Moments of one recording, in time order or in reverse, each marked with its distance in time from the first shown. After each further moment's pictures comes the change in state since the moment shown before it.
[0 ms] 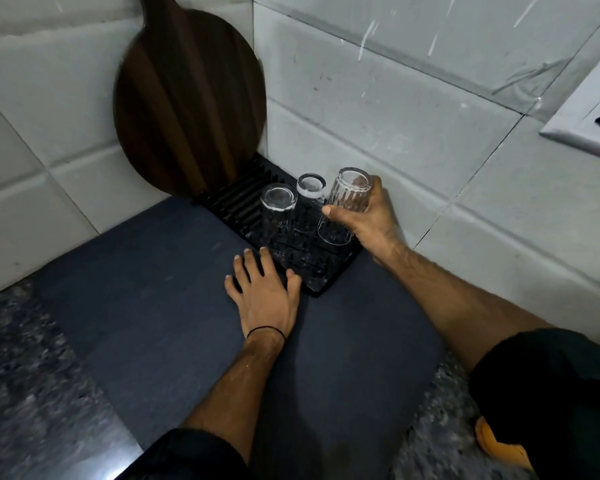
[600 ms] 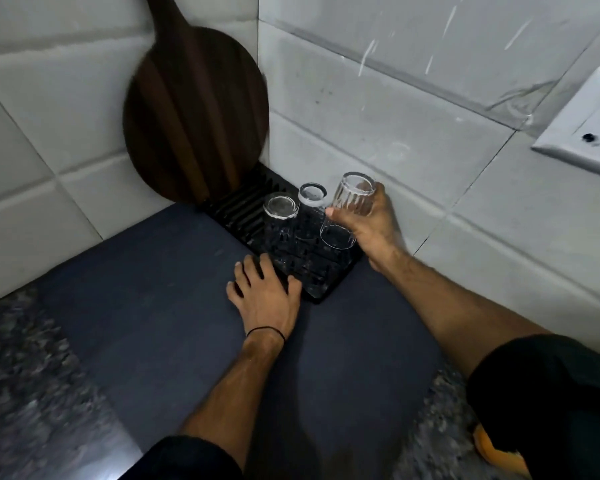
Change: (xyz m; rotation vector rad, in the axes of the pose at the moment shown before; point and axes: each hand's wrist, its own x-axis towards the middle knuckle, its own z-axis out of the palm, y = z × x) left_hand 0.005 0.003 -0.006 -0.044 -0.029 -0.023; right_hand -0.002 -0.012 0.004 0.103 0.094 0.063
